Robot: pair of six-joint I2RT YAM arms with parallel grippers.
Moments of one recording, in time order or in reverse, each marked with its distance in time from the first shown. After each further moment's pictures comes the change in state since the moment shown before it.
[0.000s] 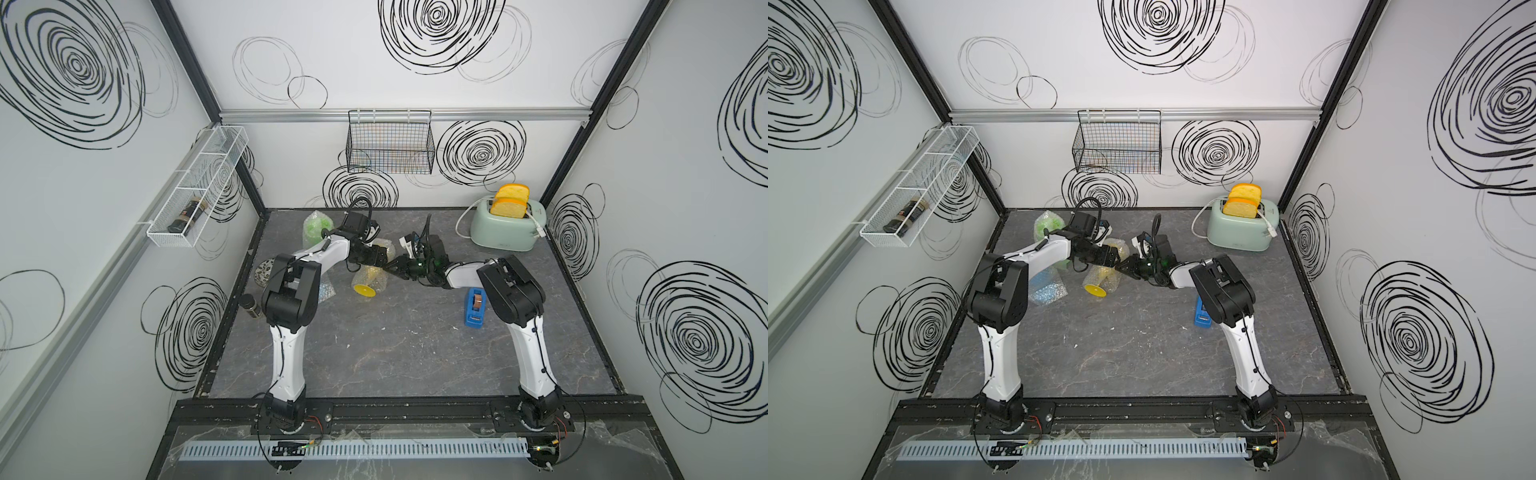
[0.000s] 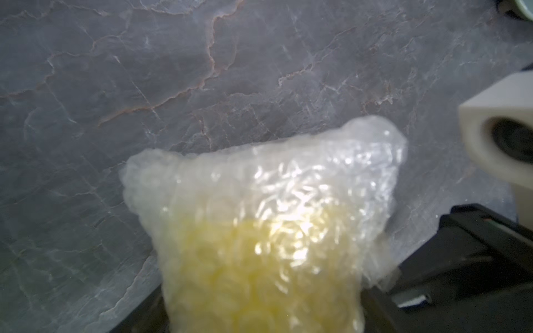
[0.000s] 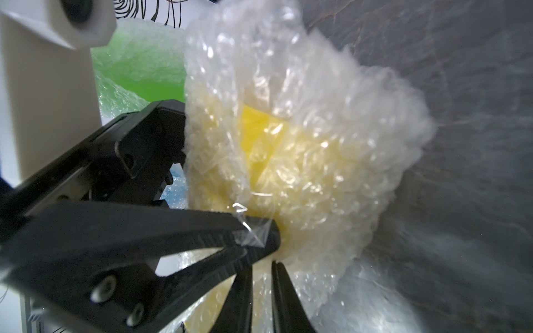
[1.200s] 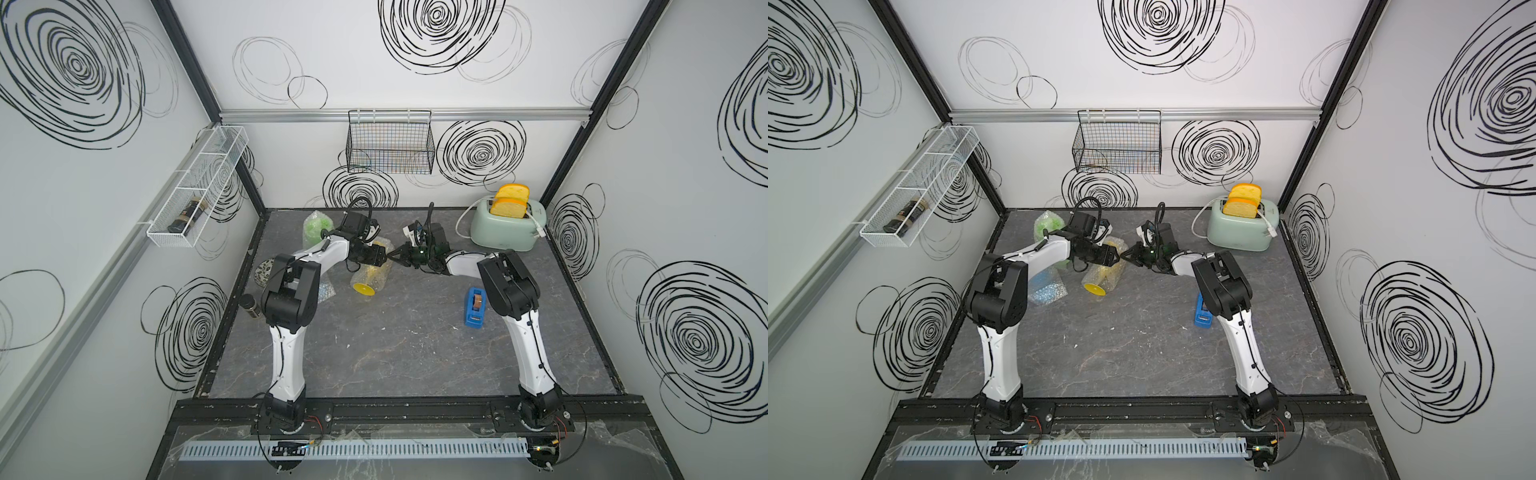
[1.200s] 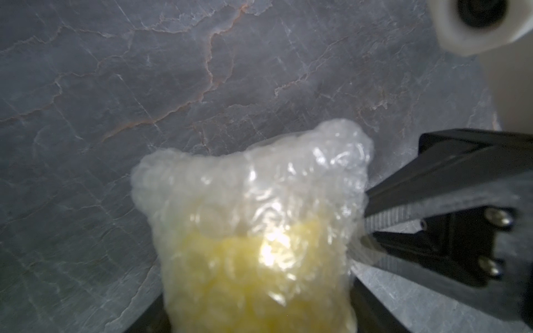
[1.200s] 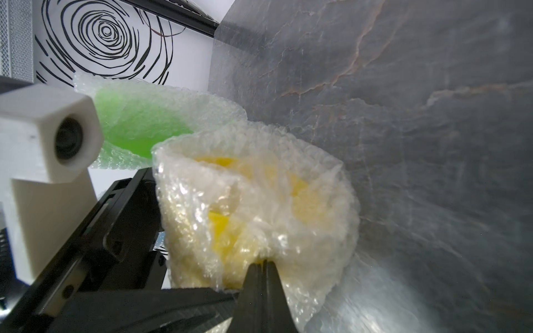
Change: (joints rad) left arm 0.002 -0.004 -0.008 0.025 0.002 0.021; right arm -0.060 0.114 0.242 -0.157 -0.018 -0.023
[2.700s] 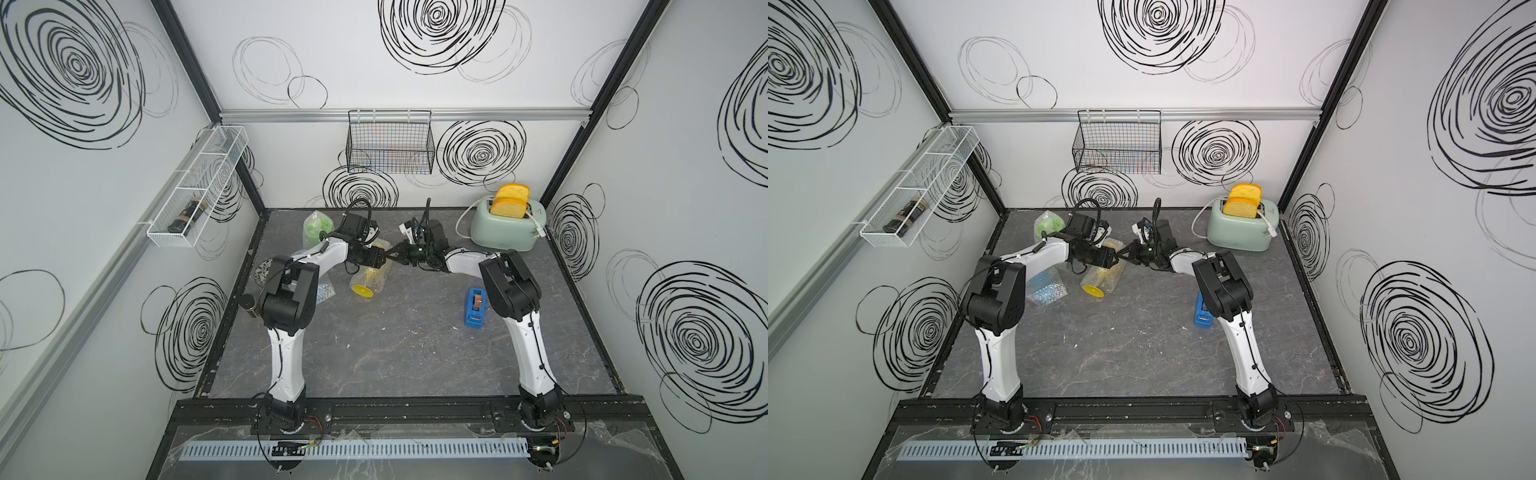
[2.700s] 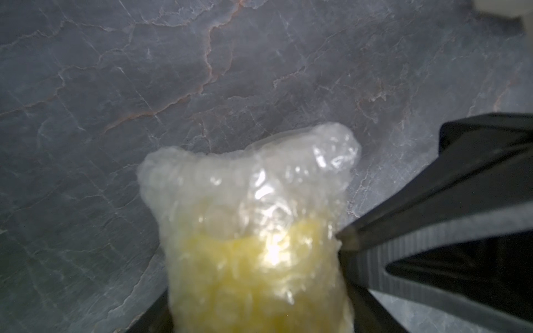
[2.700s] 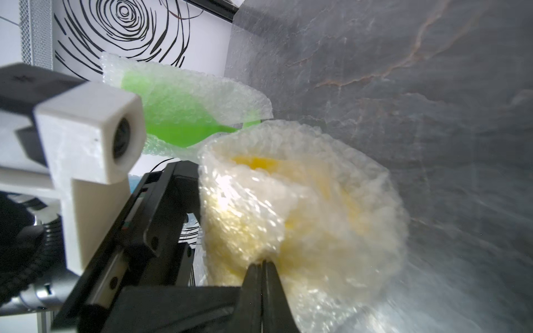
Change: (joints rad) left arm 0.000 -0.030 -0.043 0.018 0.006 0.004; right arm 0.003 -0.040 -0.012 -0.054 -0.043 -0.032
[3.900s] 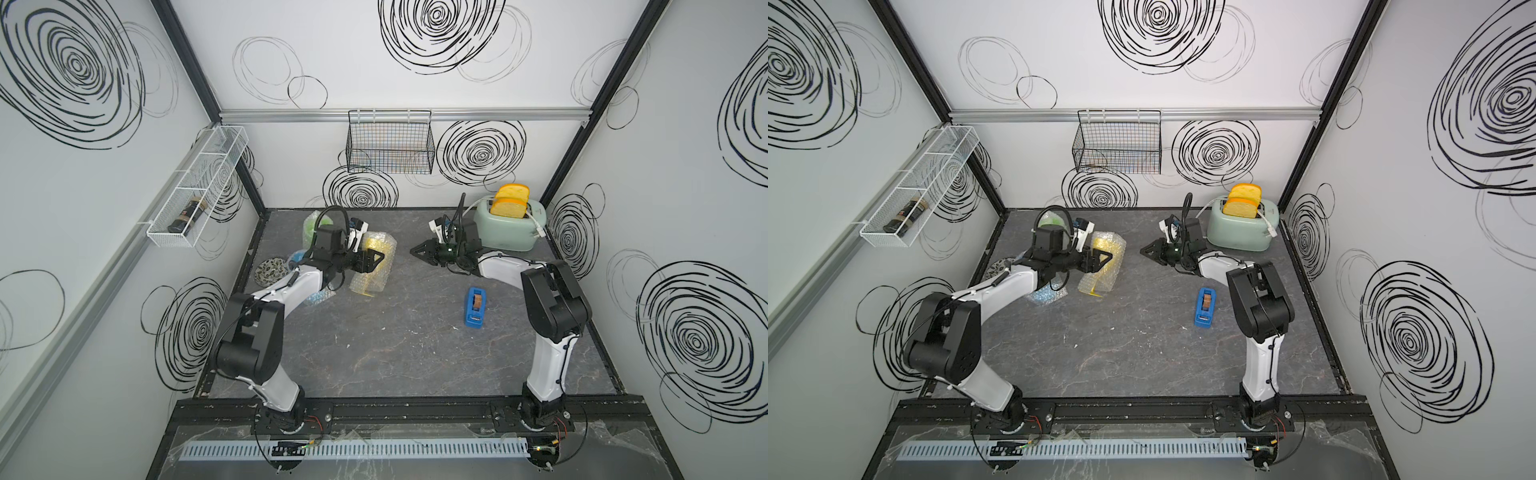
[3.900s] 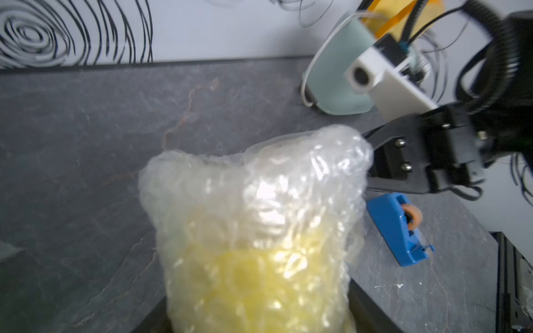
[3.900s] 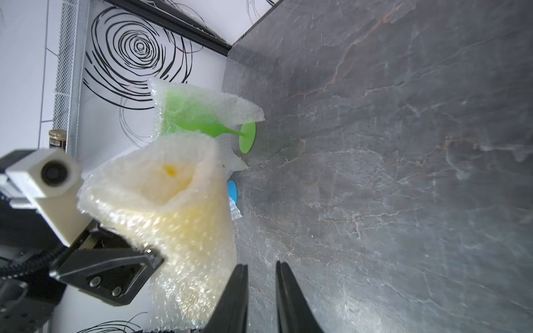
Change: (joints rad) left arm 0.076 -0.481 -0.623 0.713 0.295 -0.088; right arm -0.117 -0.359 -0.290 -0.071 0.036 -0.076
